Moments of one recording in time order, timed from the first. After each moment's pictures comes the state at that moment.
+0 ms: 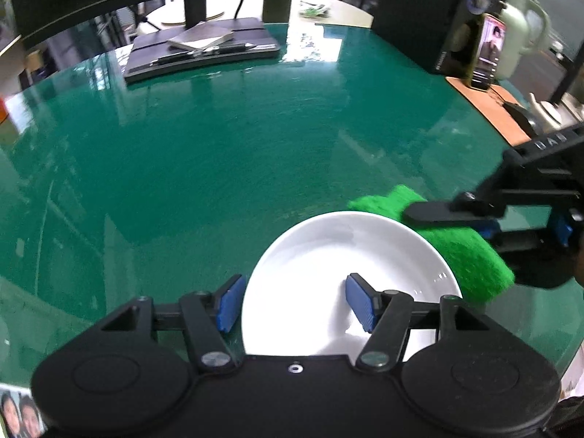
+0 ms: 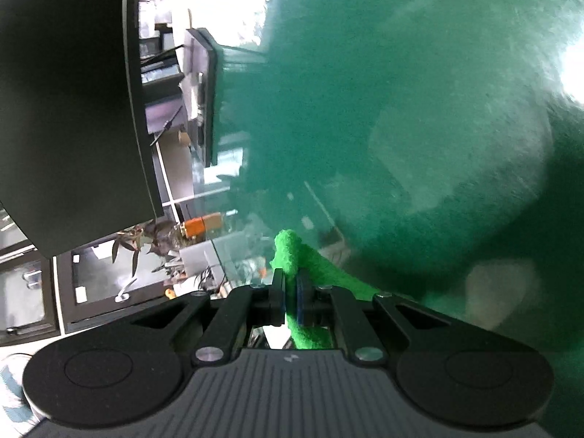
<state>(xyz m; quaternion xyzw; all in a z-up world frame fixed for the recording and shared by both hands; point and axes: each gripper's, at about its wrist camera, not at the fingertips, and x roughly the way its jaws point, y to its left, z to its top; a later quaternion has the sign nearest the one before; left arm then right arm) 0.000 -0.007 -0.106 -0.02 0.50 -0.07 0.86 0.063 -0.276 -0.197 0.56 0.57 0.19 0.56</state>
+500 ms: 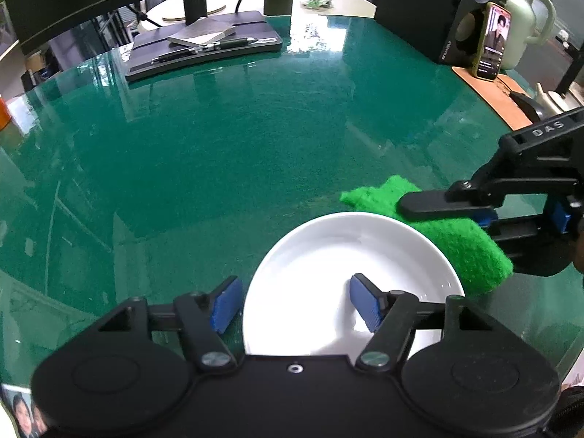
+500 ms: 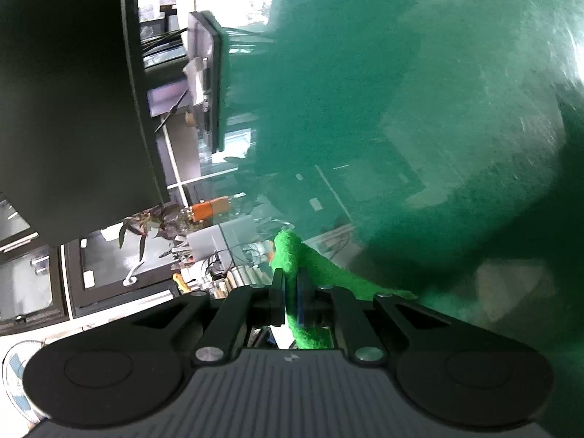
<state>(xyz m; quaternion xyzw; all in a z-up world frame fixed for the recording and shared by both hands) 0.008 -0.006 -0.106 0.01 0.51 -0.08 0.85 0.073 -0.272 -0.198 0.56 0.59 0.21 0.55</state>
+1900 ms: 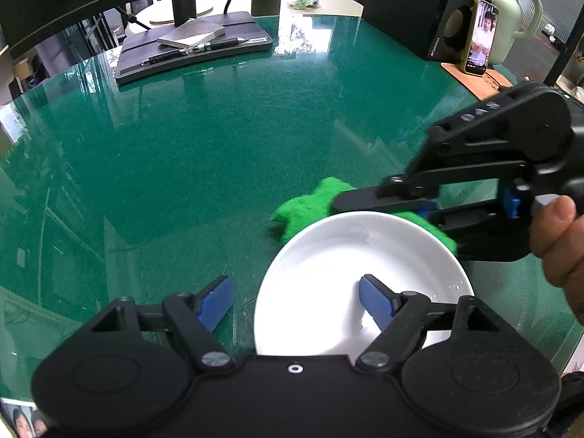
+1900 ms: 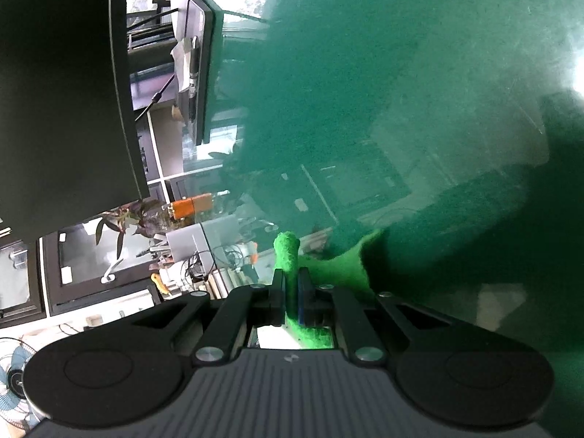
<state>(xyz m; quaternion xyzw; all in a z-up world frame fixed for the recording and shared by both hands) 0.003 -0.002 -0.110 0.01 0.51 -0.10 0.86 0.085 -0.240 -0.205 0.53 0.60 0.21 0.56</state>
